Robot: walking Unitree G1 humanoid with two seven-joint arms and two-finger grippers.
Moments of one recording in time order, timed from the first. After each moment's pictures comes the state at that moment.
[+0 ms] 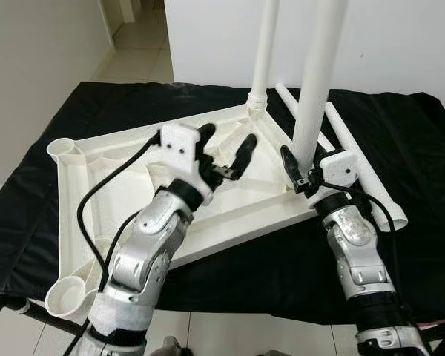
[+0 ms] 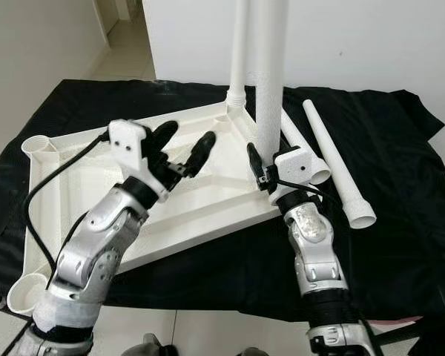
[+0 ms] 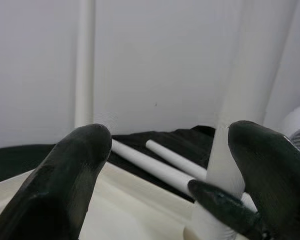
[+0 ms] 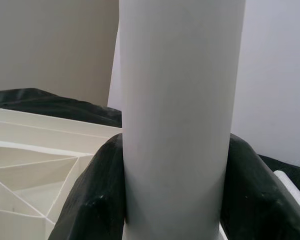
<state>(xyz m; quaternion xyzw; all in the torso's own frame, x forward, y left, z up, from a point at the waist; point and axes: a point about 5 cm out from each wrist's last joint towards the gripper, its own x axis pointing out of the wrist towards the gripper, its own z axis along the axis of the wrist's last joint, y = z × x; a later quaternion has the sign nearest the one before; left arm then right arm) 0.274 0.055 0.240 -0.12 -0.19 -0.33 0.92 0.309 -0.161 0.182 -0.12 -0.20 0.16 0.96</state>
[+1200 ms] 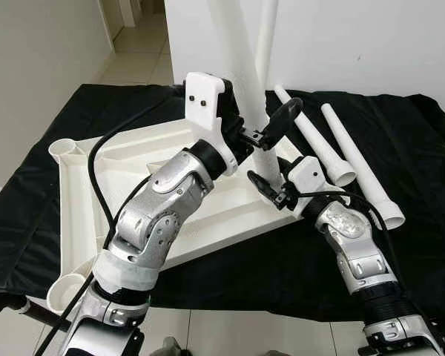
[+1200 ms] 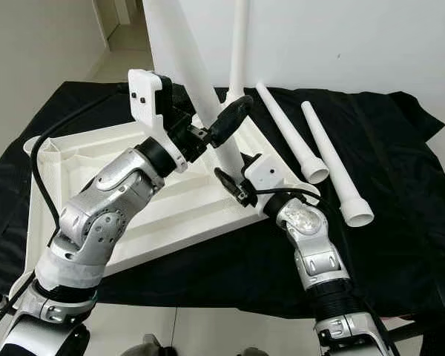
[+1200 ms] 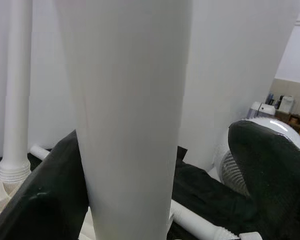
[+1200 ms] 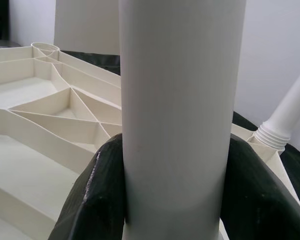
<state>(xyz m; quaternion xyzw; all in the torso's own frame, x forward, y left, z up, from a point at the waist) 0.283 0.033 0.278 -0.17 -0.17 -0.43 0.87 0.309 -0.135 0.173 -0.18 -0.13 0.34 0.91</state>
